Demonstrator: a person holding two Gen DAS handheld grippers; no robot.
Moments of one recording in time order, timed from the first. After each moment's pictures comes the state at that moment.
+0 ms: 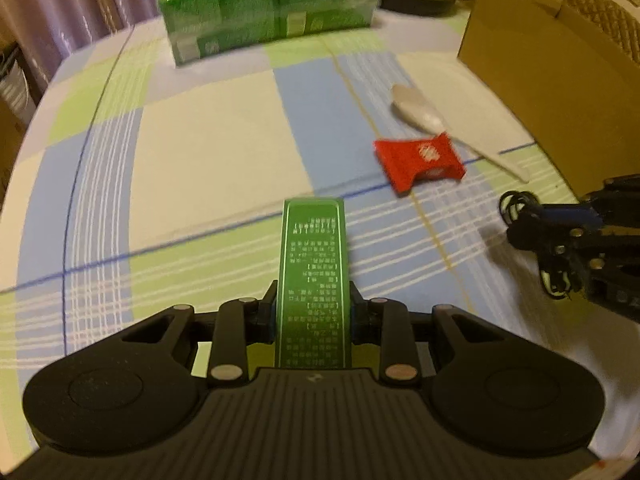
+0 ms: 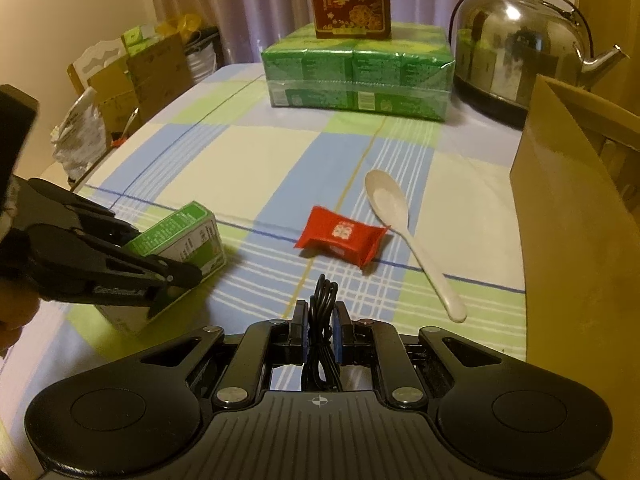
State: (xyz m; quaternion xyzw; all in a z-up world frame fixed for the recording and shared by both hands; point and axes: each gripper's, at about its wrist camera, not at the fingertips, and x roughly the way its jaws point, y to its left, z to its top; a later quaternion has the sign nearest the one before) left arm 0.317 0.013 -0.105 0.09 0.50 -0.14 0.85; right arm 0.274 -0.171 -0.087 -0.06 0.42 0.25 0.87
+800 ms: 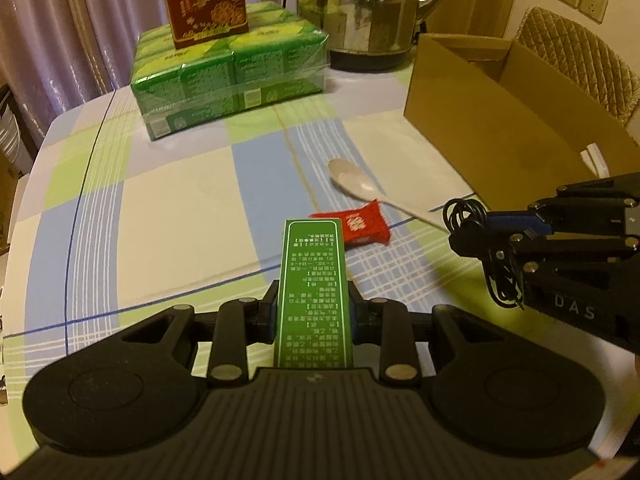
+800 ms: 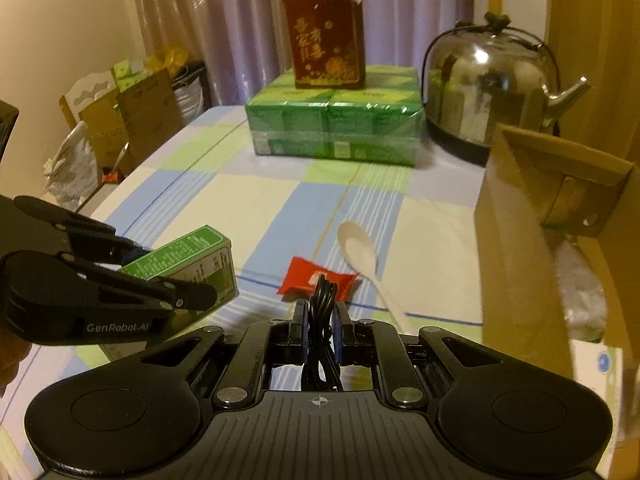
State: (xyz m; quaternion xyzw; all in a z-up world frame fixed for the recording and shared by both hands) left arm 0.302 -0.024 -0.055 0.08 0.45 -0.17 0.88; right arm 0.270 -0.188 -0.044 -0.05 0.38 0.23 0.89
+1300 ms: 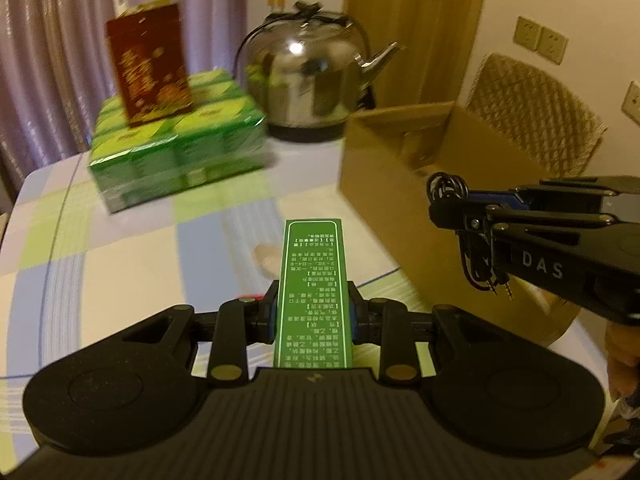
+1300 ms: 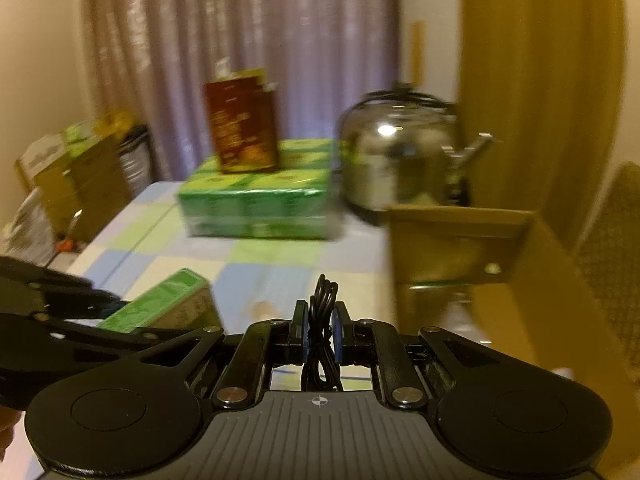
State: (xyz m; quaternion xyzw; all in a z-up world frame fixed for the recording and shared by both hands) left arm 0.295 -0.089 -0.003 0.06 0.39 -0.21 0.90; right arm 0.271 -0.248 0.022 -0.02 0.31 0.14 0.94
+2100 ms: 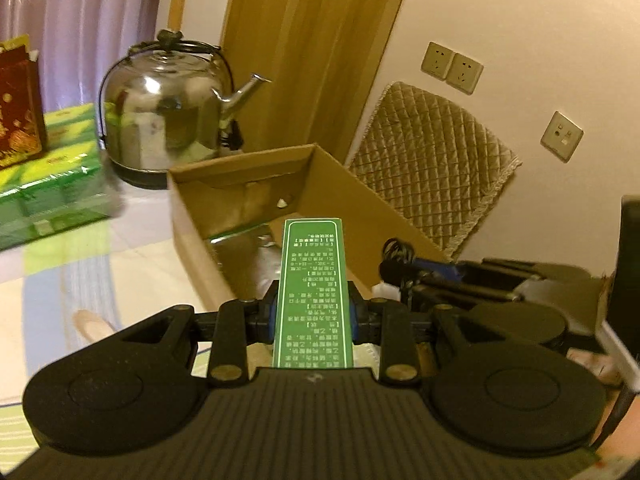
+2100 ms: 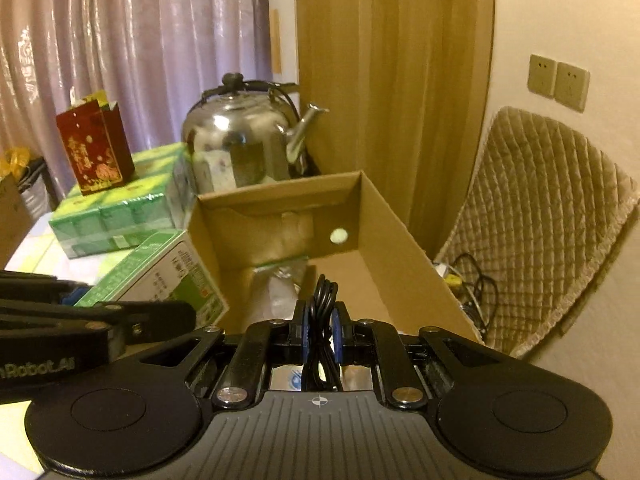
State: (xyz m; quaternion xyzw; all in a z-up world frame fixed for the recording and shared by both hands) left arm 0.295 -0.227 0.010 -0.01 0.36 -0.32 0.87; right arm 0.268 -0.369 0.018 0.02 0.33 -0.01 0.94
